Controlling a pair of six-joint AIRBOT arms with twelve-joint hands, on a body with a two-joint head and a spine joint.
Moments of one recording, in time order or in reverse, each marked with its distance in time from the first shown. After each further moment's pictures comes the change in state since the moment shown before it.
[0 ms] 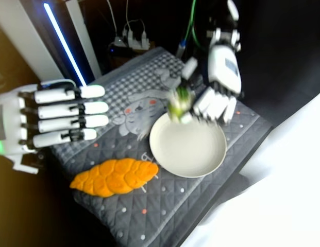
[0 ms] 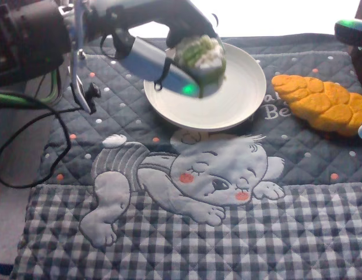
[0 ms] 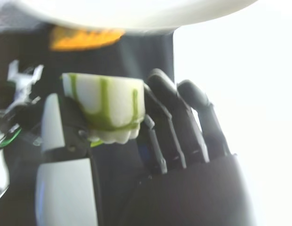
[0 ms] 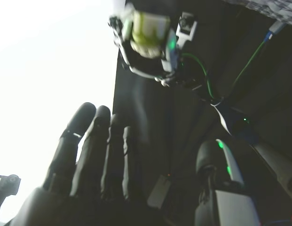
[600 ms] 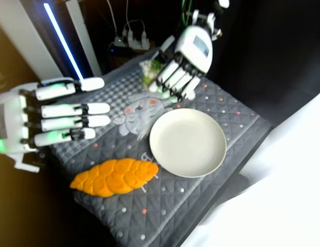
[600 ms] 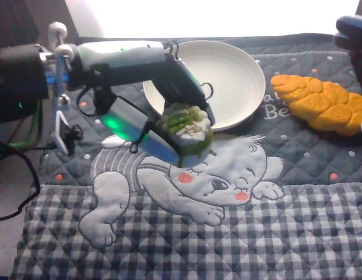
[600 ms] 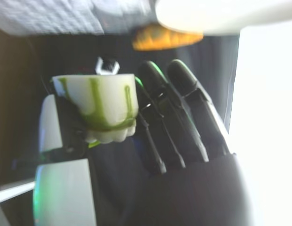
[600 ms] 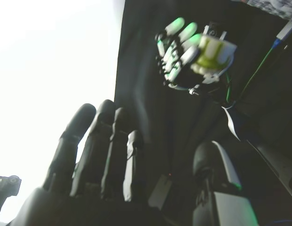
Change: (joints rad) left arm 0.098 0.081 -0.119 0.115 -0.056 -0.054; right arm 0.000 0.000 -0.003 0.012 0.000 0.000
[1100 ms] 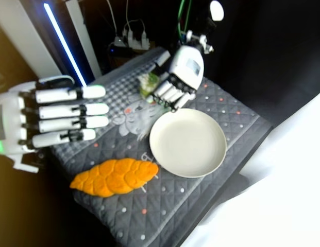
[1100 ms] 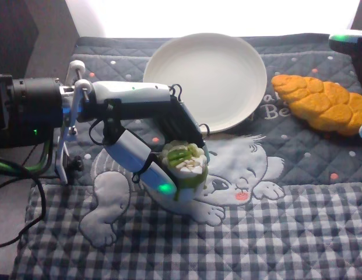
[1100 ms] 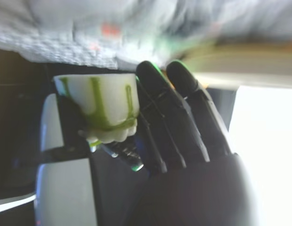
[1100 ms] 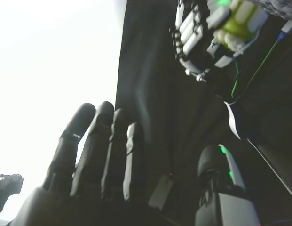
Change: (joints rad) left arm 0.081 -0.061 0.058 0.077 0.028 -0.115; right arm 0.000 0.000 -0.002 -0.002 0.000 0.000
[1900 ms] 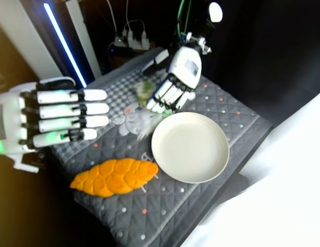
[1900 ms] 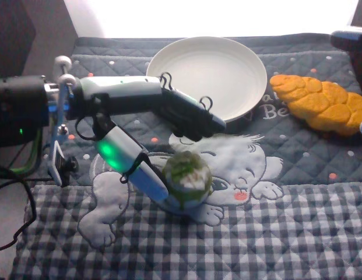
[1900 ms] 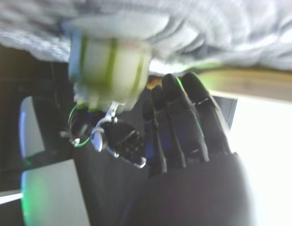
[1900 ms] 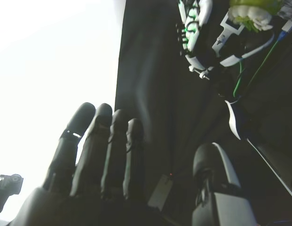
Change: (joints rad) left arm 0.010 0.060 -0.052 -0.084 -0.044 0.024; right arm 0.000 0.000 0.000 0.000 -0.006 0.000
